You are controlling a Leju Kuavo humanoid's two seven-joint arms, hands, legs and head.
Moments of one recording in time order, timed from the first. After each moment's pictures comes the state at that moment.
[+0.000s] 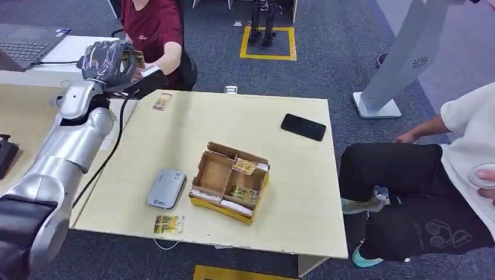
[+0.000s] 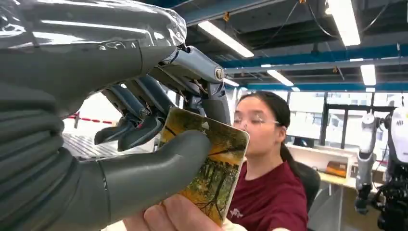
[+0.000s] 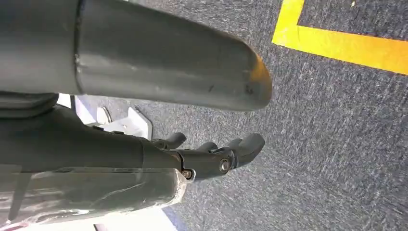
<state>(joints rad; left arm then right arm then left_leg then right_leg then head) -0.99 0.24 -0.38 -0.78 -1.12 0.36 -0.13 -0.10 0.09 -0.99 -0.20 1.48 -0.22 -0.02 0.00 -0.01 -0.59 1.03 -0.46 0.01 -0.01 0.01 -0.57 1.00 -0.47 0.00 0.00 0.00</state>
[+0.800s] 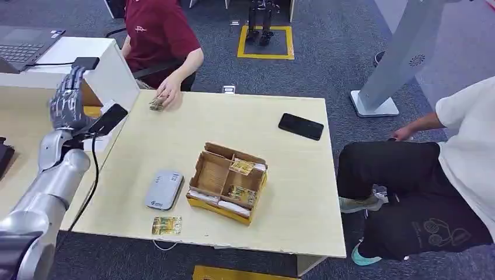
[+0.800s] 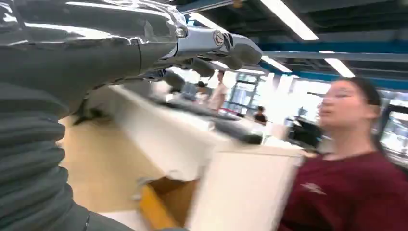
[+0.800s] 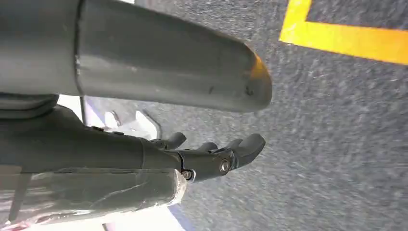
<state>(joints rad) -0.71 0.37 -0.14 -0.68 -0.87 0.63 -0.31 -0.10 0.09 -1.00 -0.20 1.47 -0.24 0.02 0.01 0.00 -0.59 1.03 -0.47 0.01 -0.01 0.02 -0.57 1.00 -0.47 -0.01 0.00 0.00</state>
